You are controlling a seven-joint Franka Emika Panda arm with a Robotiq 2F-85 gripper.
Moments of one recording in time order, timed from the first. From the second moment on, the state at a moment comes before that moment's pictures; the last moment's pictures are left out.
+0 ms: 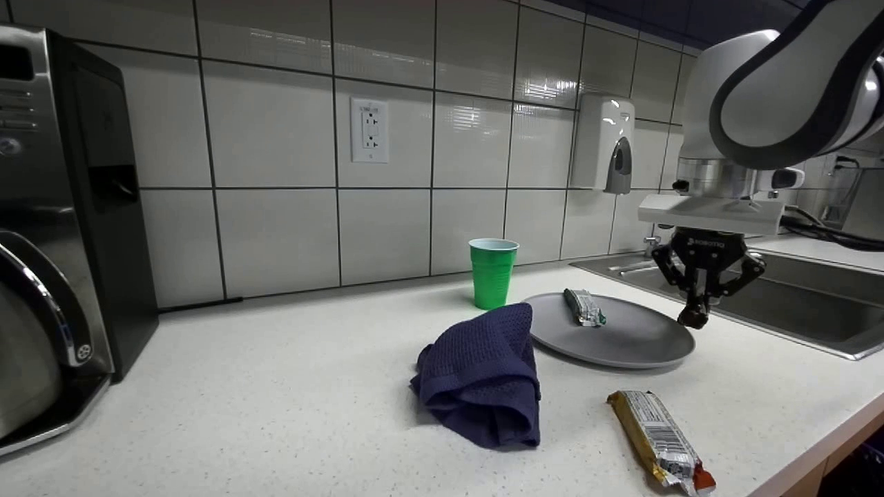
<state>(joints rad) -0.09 0.04 -0.14 -2.52 -0.30 2.62 1.21</state>
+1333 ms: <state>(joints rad) -0.03 0.18 -0.15 -2.39 -0.31 2.62 0.95</state>
